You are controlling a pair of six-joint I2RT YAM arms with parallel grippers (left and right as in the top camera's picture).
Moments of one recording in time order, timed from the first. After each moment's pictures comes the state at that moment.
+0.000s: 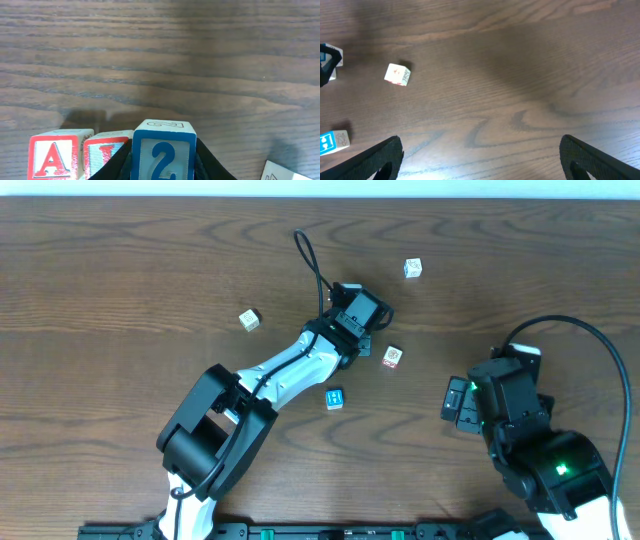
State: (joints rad) left arm -0.72 2.03 1.38 -0.39 -0.26 -0.60; right arm 0.39 0.89 0.97 -1.10 0.42 0.52
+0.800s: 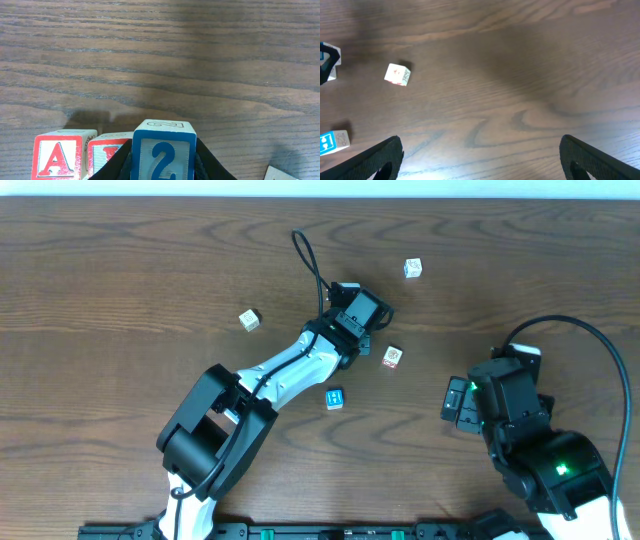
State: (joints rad) left arm -0.72 2.04 1.38 -0.38 -0.27 -0.62; right arm 0.39 0.89 0.97 -1.10 0.42 0.52
